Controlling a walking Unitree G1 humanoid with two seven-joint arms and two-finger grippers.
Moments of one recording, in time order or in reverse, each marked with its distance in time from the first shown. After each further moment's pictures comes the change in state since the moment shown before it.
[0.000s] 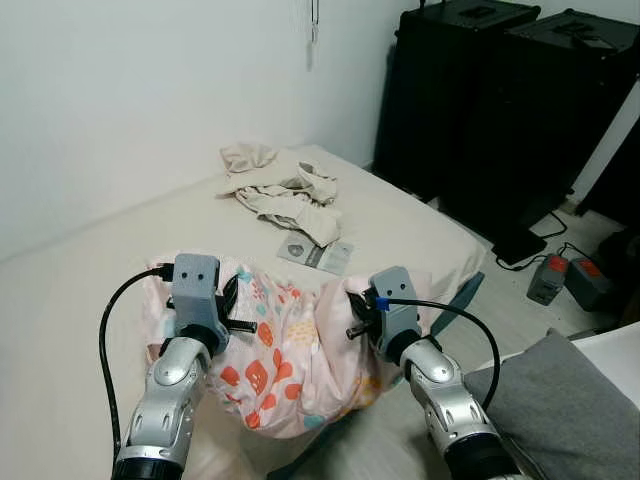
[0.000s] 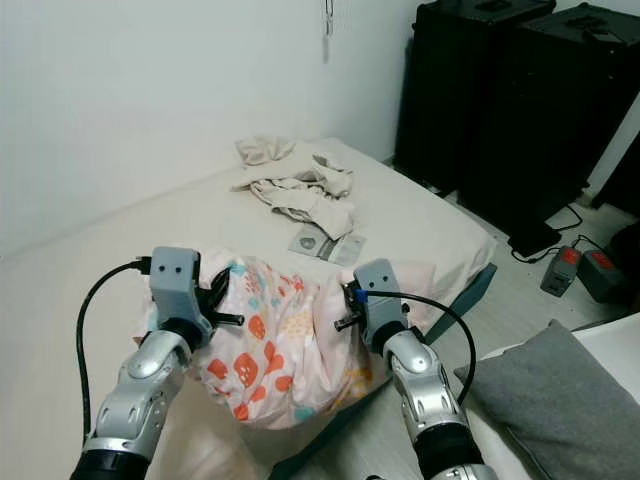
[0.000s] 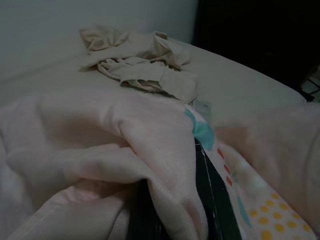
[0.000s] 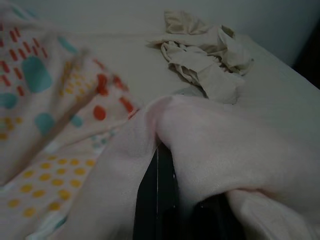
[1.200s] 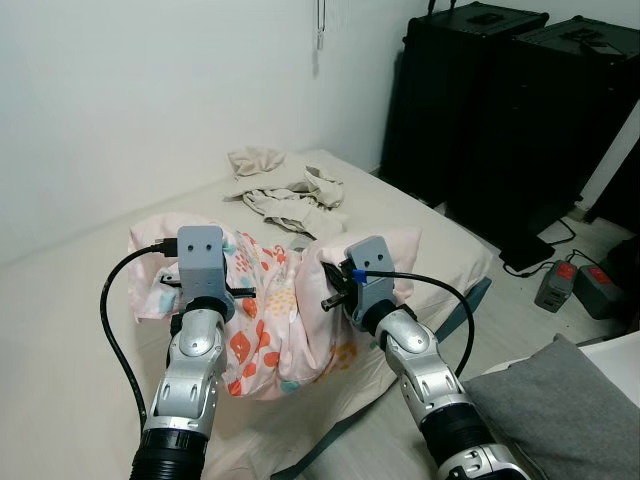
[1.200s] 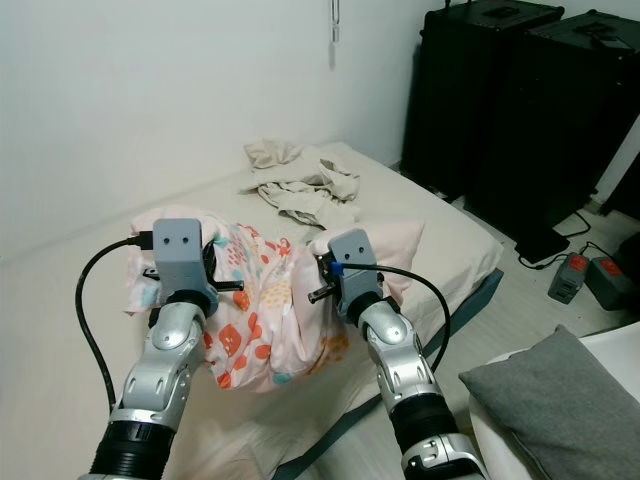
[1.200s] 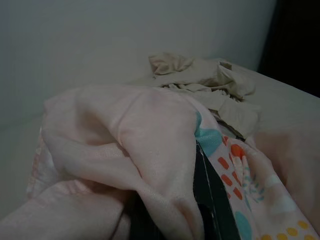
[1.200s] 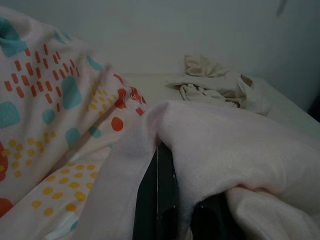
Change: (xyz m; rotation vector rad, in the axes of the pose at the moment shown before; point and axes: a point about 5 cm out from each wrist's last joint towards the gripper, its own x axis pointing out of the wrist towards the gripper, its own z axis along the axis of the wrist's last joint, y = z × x) left arm 0.021 -0.007 0.027 0.072 -0.068 0.279; right arm 0.026 0.019 0.042 -0.016 -0.119 0.064
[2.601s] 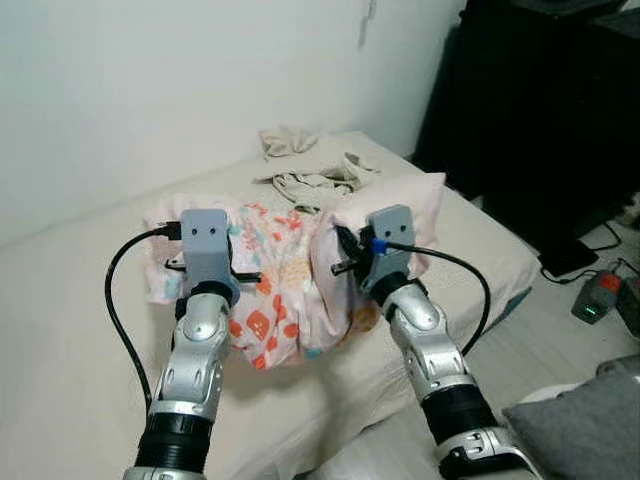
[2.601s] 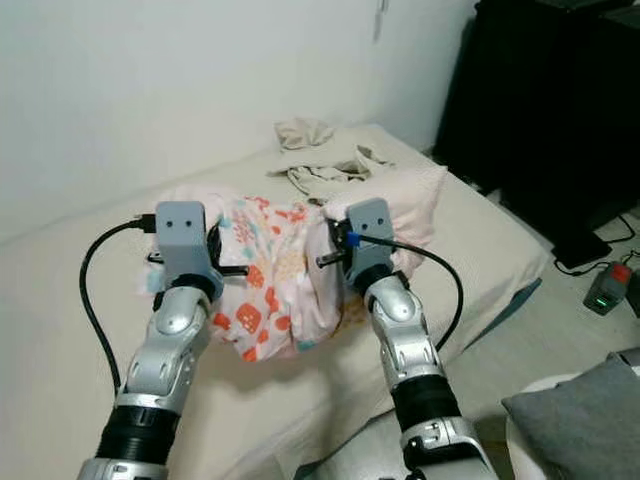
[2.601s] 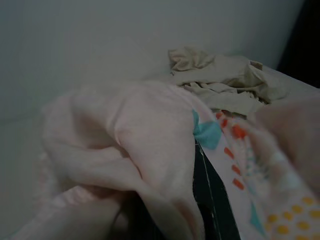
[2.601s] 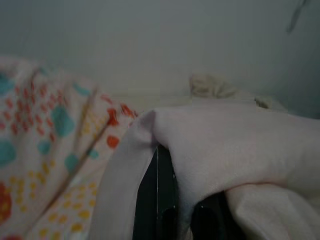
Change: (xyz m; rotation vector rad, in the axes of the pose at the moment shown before) left arm 0.008 -0.007 0.014 -0.021 -0.036 -0.015; right arm 0.008 -0.011 0.028 0.000 -0.107 -0.056
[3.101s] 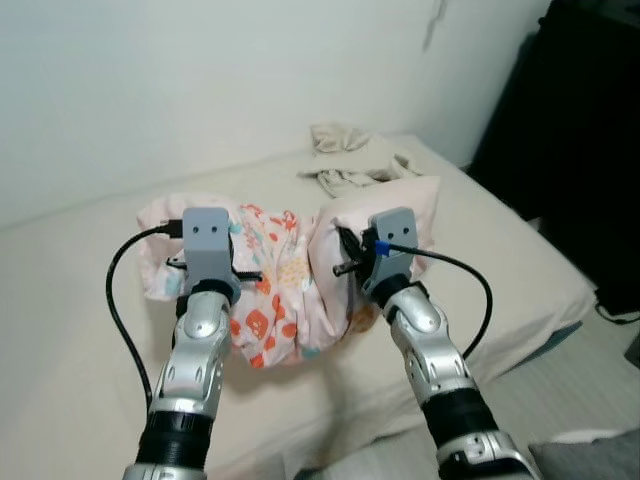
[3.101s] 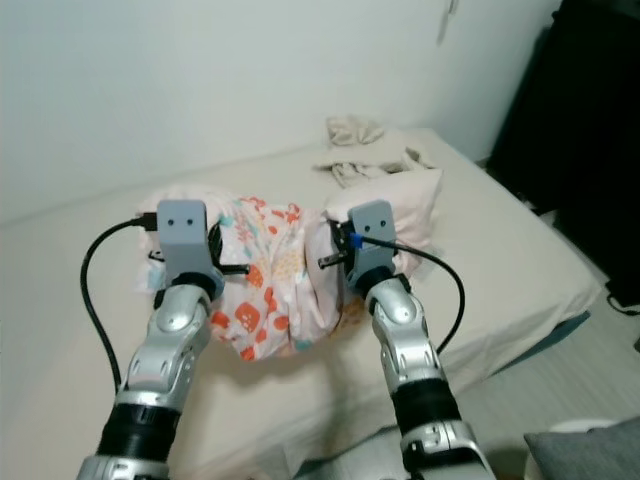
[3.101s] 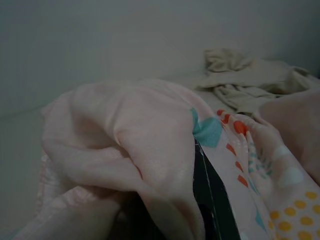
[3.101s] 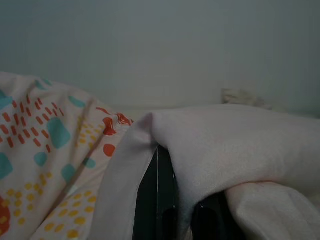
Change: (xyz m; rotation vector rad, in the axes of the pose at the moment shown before) left arm 0.003 -0.002 0.005 0.000 -0.016 -0.008; right arm 0.000 -0.006 0.013 0.023 -0.072 -0.042
